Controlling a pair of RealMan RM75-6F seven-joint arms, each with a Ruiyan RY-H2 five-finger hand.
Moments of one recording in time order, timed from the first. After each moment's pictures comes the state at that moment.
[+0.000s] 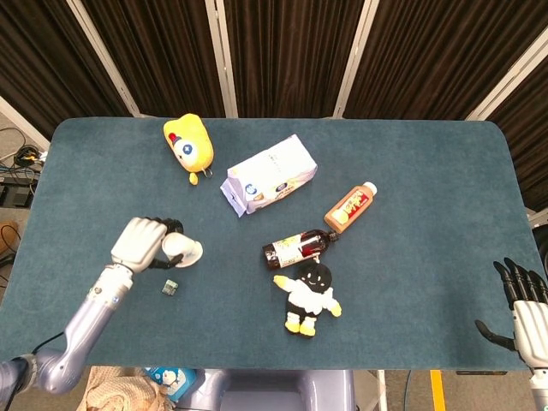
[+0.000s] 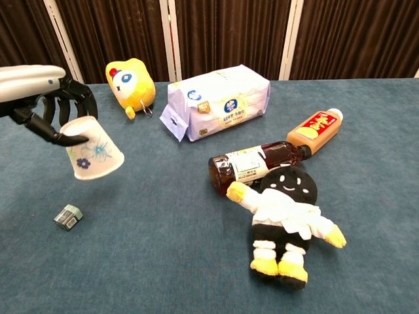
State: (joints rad) left arm -0.61 -1.28 -0.13 -1.80 1.15 1.06 0.41; right arm 0.00 -1.03 0.03 -1.67 -1.48 1.48 0.02
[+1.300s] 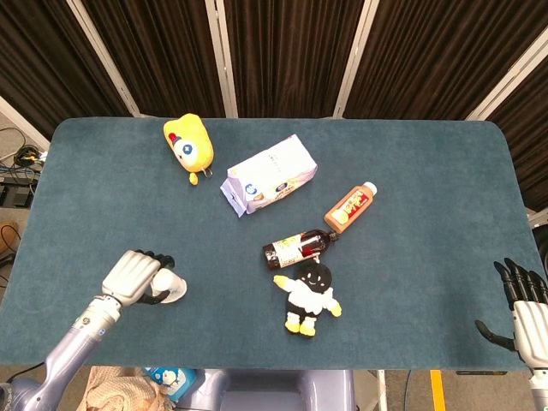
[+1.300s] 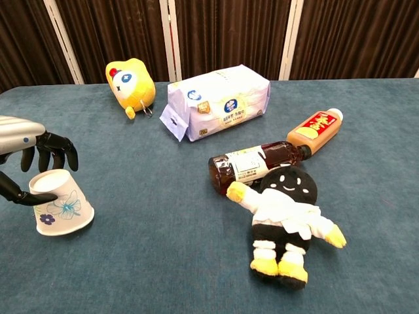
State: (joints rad) left arm -0.55 -1.24 0.01 -1.81 1.24 1.04 0.45; right arm 0.00 -1.04 0.03 -1.67 -1.48 1.48 0.02
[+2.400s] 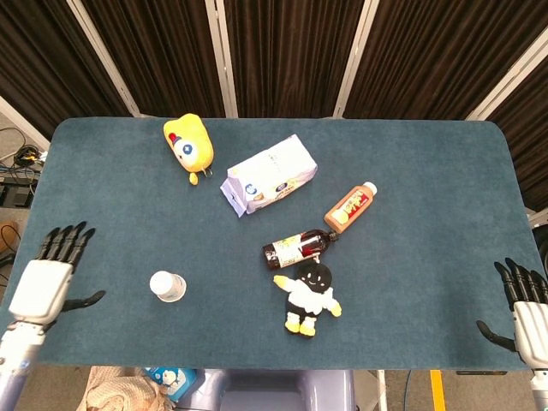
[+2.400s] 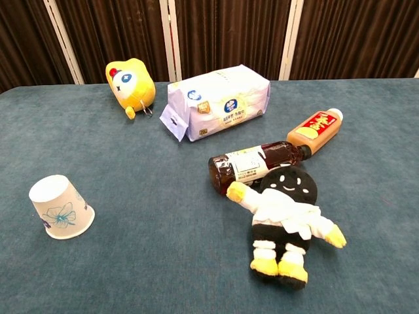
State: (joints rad) left arm -0.23 -1.13 0.07 -1.71 1.48 1.51 0.19; right arm -0.01 -1.04 0.03 -1.66 -1.49 1.50 -0.02
